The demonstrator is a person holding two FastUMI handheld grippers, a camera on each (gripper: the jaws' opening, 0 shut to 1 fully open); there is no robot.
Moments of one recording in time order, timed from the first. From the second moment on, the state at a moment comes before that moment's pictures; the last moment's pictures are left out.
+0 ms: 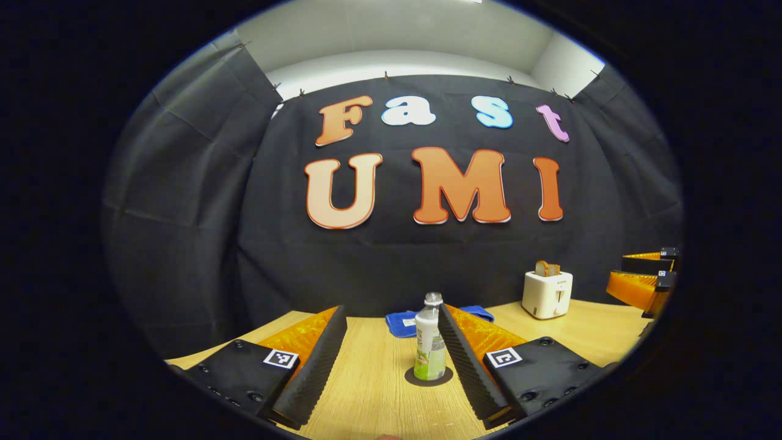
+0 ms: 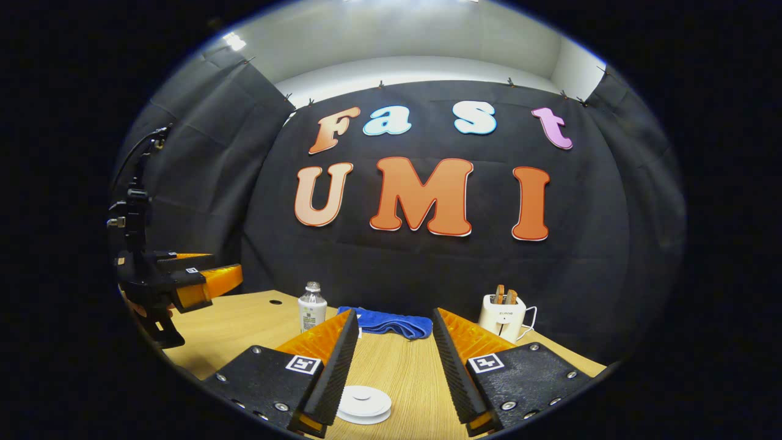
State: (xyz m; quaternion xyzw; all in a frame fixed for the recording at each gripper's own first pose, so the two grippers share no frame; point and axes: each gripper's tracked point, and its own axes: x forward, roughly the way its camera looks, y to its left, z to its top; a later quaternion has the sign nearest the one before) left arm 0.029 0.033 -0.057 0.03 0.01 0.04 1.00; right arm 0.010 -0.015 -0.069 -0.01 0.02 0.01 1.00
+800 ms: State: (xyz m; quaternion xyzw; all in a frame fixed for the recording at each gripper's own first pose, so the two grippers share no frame) left arm -0.012 0.021 -0.003 0.07 -0.02 0.04 1.00; right arm -0.002 -0.008 -0.035 -0.02 0.00 0.01 1.00
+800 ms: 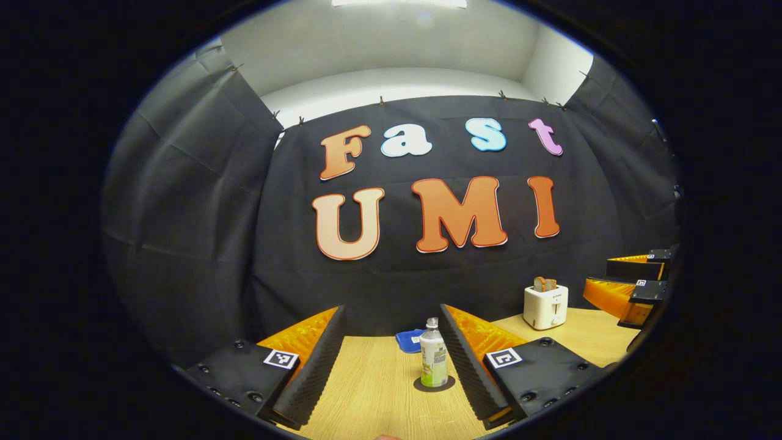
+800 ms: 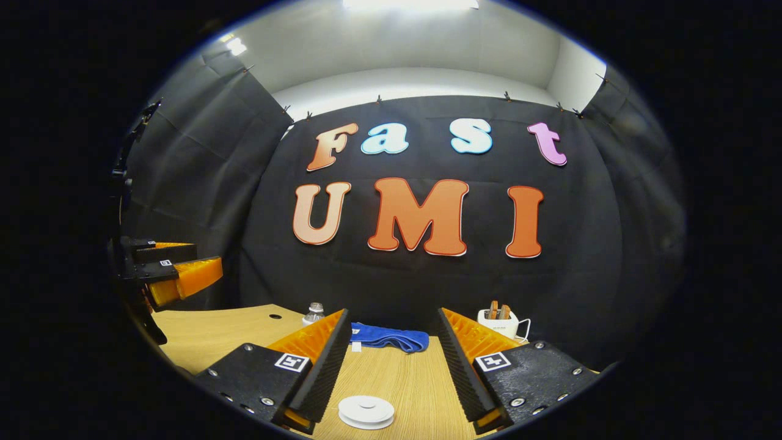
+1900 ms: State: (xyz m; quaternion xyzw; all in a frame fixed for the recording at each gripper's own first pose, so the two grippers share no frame) left arm -0.010 0.022 -0.010 0.06 -0.01 0.03 1.00; right arm 0.002 0.003 -0.044 -0.02 0.01 0.02 1.00
